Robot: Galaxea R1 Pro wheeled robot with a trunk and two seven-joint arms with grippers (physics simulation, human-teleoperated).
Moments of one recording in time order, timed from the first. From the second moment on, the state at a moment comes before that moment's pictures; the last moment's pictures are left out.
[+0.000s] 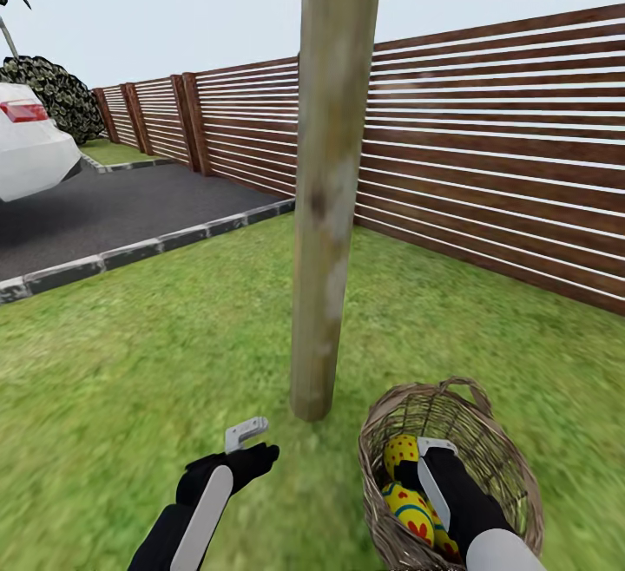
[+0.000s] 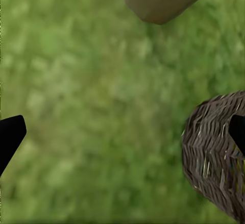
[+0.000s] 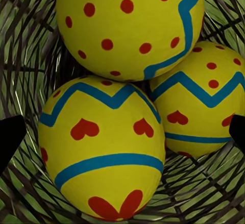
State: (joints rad) left arm -0.27 -0.13 -0.15 -1.27 0.59 0.70 0.45; right arm -0.53 0.05 -0.10 -0.65 -0.04 0.65 -0.18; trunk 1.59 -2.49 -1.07
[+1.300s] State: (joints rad) left arm -0.27 -0.13 -0.15 -1.25 0.59 0.69 0.44; right arm -0.53 0.06 -0.10 -0.65 -0.04 0.71 -0.18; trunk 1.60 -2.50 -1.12
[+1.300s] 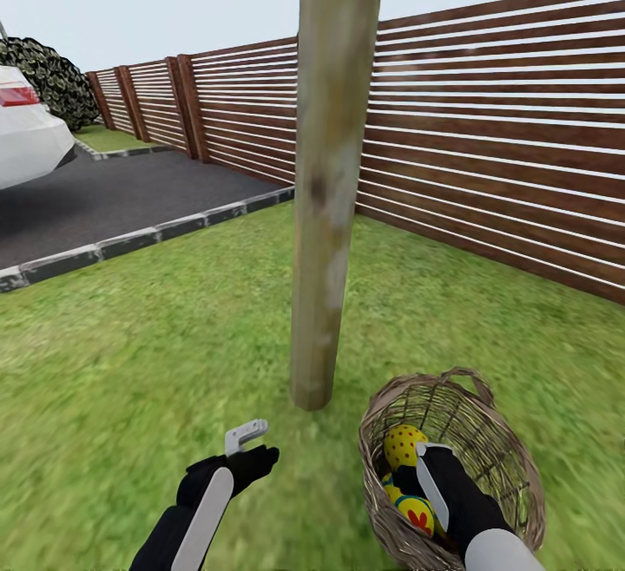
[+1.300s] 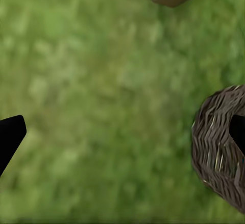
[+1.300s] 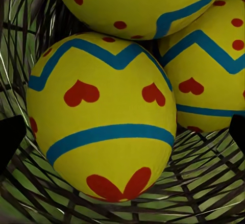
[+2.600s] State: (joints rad) left arm -0.27 -0.13 -0.15 -1.25 0.59 0.68 0.45; right arm -0.53 0.06 -0.10 -0.65 -0.04 0.71 -0.18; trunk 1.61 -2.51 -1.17
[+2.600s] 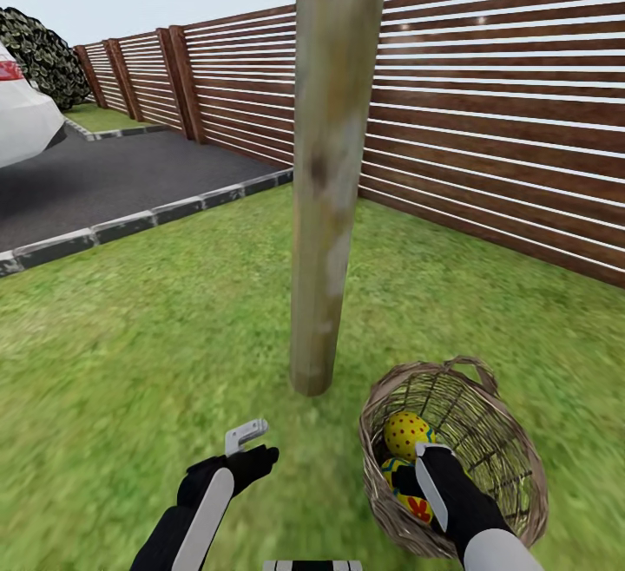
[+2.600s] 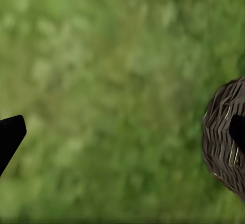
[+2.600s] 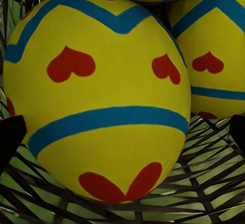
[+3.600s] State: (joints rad) left arm -0.27 -0.13 -0.16 -1.23 0.59 0.68 0.44; right arm -0.53 0.06 -0.09 -0.65 -0.05 0.71 -0.18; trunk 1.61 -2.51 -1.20
